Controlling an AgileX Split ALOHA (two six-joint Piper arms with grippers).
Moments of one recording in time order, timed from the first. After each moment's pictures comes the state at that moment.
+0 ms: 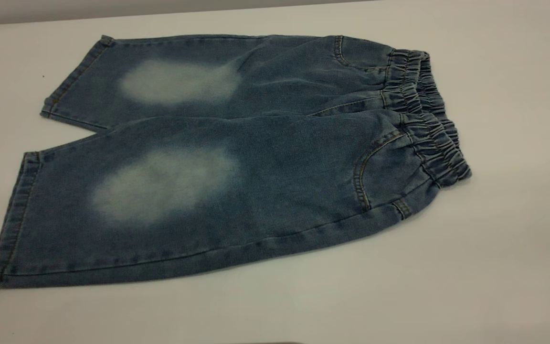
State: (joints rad) left arm 0.01 -0.02 -0.49 -0.01 1.13 0.07; right arm -0.05 -0.01 -0.47 0.08 1.14 0.00
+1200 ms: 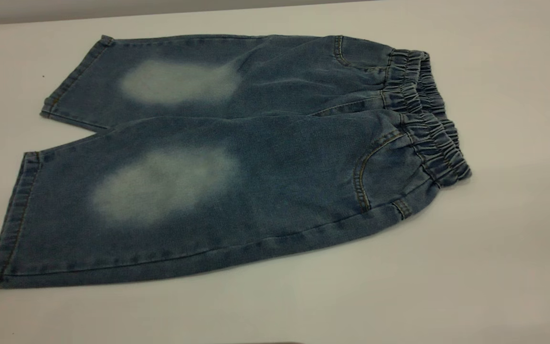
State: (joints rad) left arm 0.01 -0.02 -0.49 0.00 1.12 0.07; right arm -0.05 0.04 -0.47 0.13 1.13 0.00
